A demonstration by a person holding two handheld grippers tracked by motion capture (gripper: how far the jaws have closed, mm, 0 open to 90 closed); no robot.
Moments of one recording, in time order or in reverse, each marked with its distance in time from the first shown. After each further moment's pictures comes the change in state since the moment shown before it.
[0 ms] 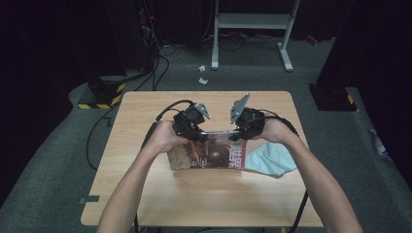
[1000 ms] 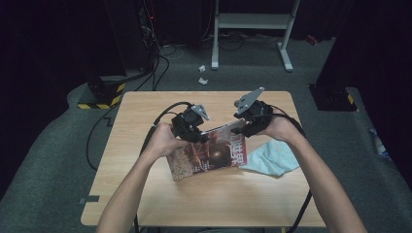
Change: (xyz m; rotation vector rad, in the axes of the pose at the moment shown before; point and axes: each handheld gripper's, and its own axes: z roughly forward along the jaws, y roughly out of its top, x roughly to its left) left arm -0.014 -0.003 -0.008 -0.060 -0.008 0.006; right arm -0.002 -0.004 -0.024 -0.119 -0.202 0.060
